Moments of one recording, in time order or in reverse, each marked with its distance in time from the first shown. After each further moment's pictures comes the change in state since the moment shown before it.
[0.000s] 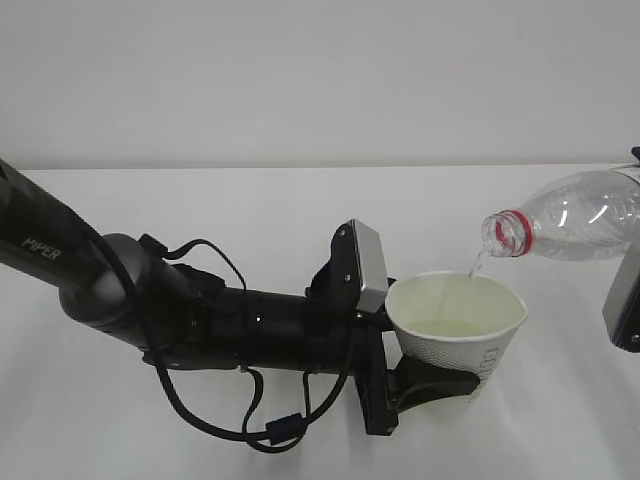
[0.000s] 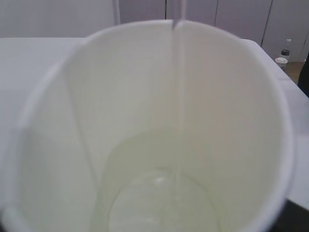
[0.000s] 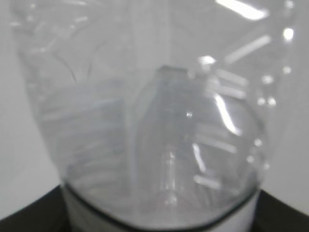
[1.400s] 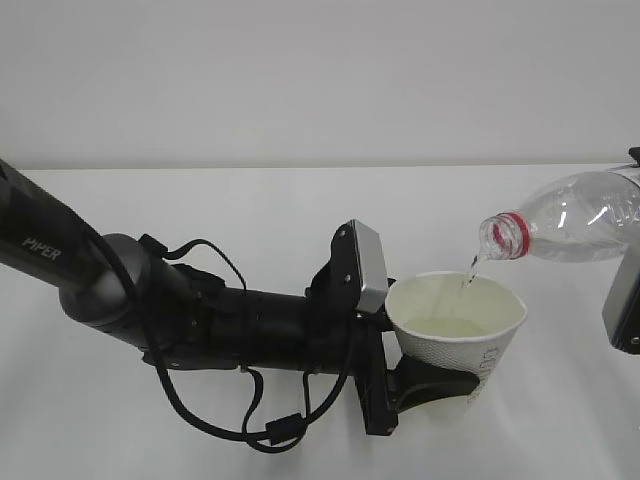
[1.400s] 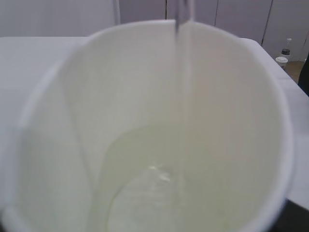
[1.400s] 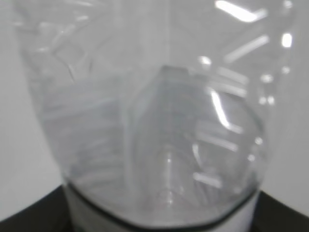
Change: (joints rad) left arm 0.000 0.000 0.000 0.000 0.002 0.000; right arm 0.000 0.000 0.000 -0.010 -0.001 -0.010
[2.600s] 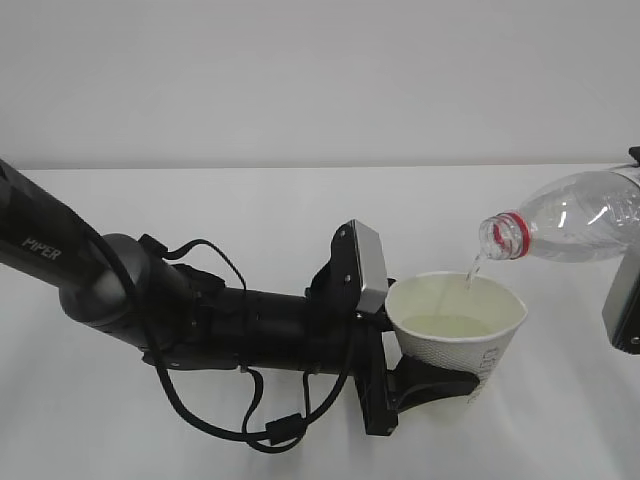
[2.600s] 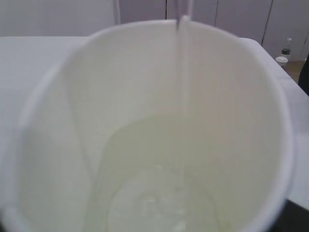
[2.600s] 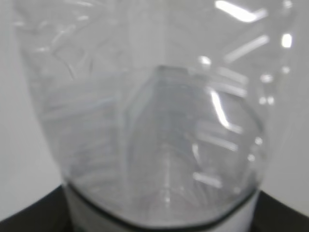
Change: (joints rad) left arm 0.000 0.000 0.000 0.000 0.001 0.000; right arm 0.000 0.000 0.000 0.000 -0.002 -0.001
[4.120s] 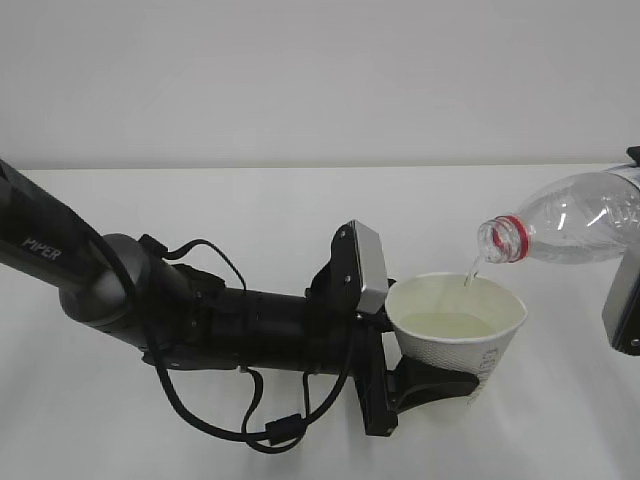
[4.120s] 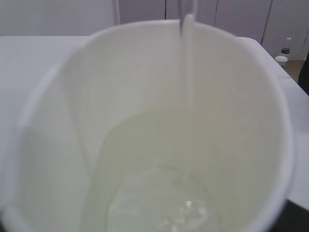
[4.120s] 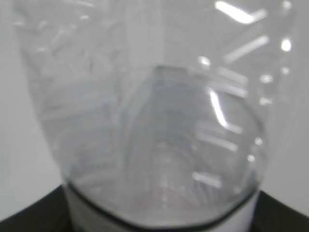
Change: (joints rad) left arm 0.000 0.000 0.000 0.002 0.000 0.000; right arm 0.000 0.000 0.000 -0.008 -0.002 -0.012
